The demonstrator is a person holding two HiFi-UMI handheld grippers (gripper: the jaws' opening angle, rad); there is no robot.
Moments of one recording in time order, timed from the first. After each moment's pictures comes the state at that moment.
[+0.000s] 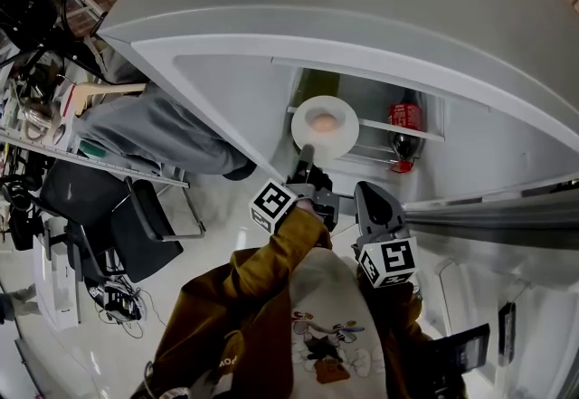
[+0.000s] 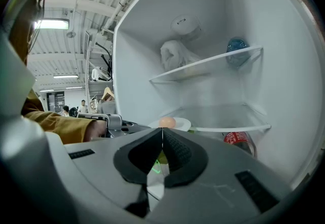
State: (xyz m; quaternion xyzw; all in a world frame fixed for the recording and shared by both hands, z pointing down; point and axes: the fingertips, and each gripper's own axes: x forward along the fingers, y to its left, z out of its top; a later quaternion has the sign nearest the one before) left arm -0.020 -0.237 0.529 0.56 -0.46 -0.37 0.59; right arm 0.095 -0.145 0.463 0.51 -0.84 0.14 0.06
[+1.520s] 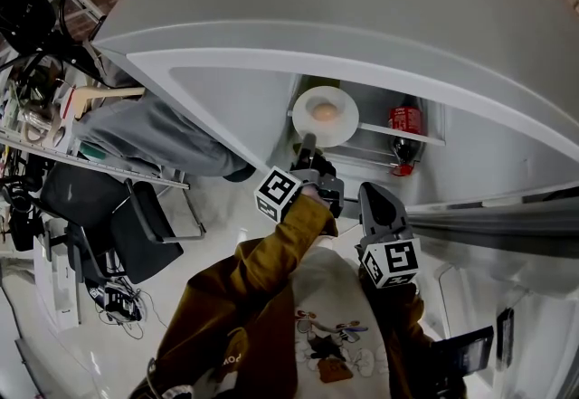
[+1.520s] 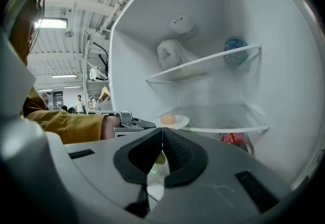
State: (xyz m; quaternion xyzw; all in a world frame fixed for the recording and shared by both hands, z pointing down) left arm -0.018 -0.272 0.531 0.54 -0.47 -0.38 0.58; right arm 0.103 -0.153 0.464 0.52 -0.84 0.14 0.06
